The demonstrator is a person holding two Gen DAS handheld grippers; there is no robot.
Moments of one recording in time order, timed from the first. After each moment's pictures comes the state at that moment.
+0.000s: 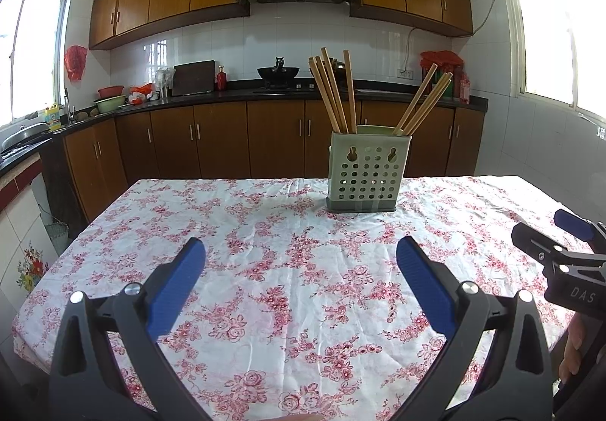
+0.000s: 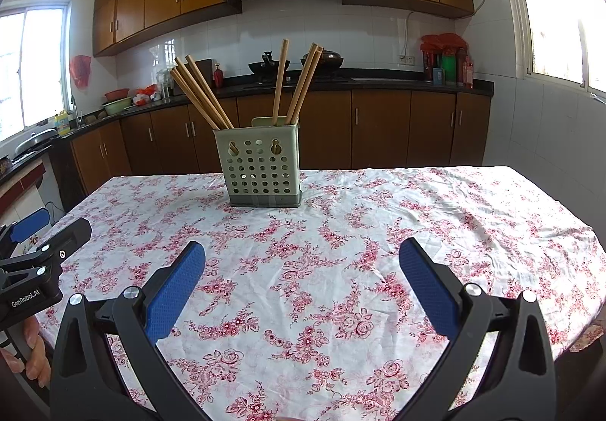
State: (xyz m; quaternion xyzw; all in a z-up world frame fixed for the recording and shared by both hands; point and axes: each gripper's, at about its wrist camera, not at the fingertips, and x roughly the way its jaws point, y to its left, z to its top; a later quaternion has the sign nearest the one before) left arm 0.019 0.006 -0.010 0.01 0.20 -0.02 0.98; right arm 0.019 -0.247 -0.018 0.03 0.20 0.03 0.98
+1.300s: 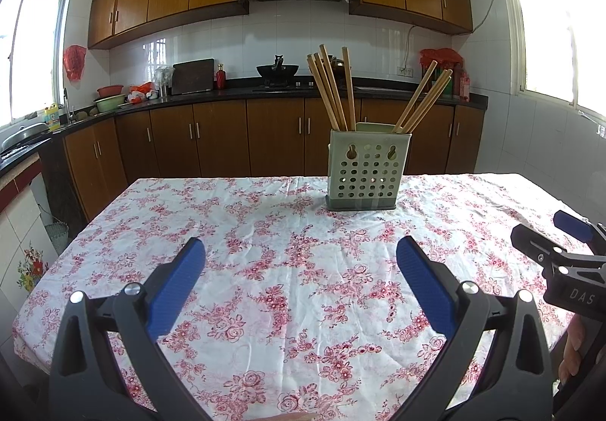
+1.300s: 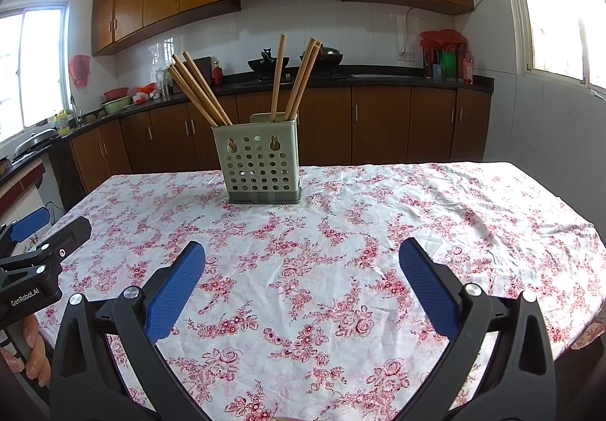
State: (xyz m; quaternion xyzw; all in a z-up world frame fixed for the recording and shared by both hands) left arm 0.021 0.003 -0.009 0.01 0.20 -0.02 0.98; right arm 0.018 -0.247 -0.018 0.03 0.21 0.03 0.98
